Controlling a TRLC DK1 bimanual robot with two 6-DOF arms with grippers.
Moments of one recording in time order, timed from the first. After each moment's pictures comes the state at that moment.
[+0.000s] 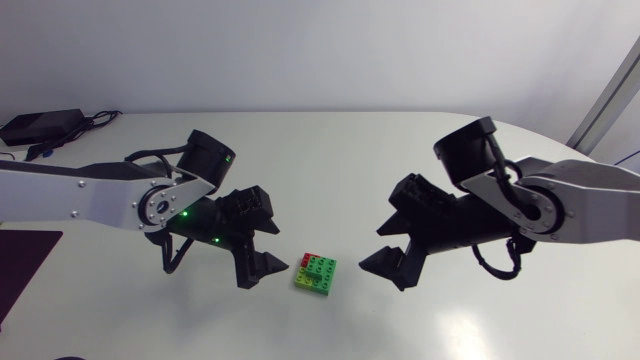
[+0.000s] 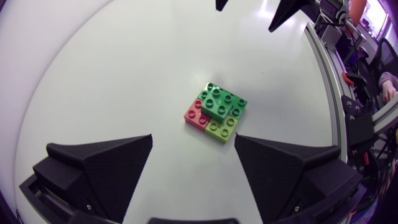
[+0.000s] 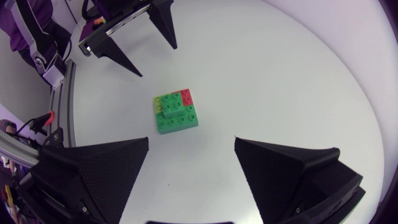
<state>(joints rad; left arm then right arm) -0.46 1.60 0.85 -0.28 0.43 0.75 0.43 1.36 0.78 -0.35 -0.43 -0.46</state>
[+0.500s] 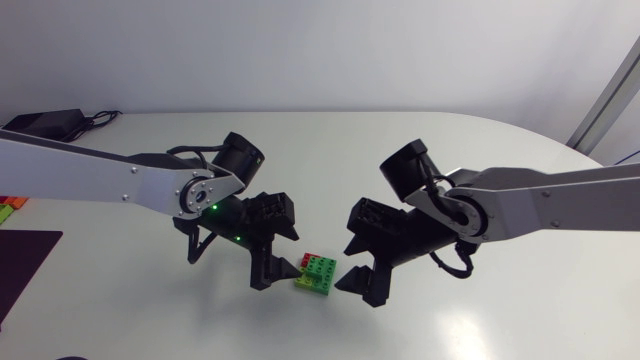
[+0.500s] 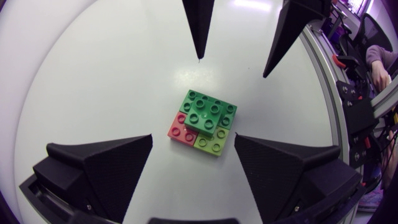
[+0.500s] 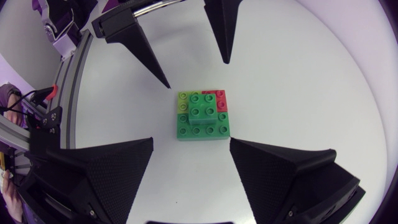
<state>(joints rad) -0.51 1.74 0.97 -0.36 0.47 0.88 0.56 1.56 0.84 -0.31 -0.44 -0.58</state>
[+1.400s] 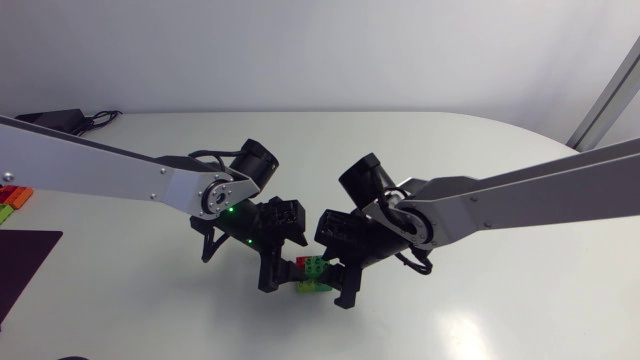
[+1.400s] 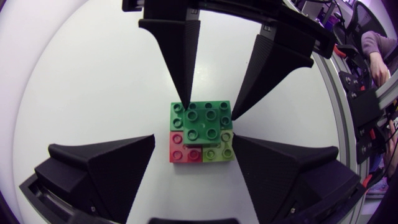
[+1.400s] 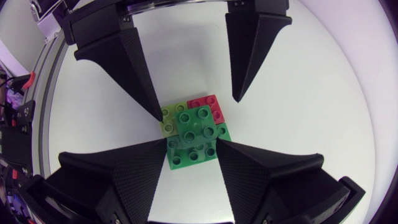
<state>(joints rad) -0.54 1.82 1.02 -0.36 0.47 0.94 0.66 1.73 0.92 -0.20 -0.31 -0.61</state>
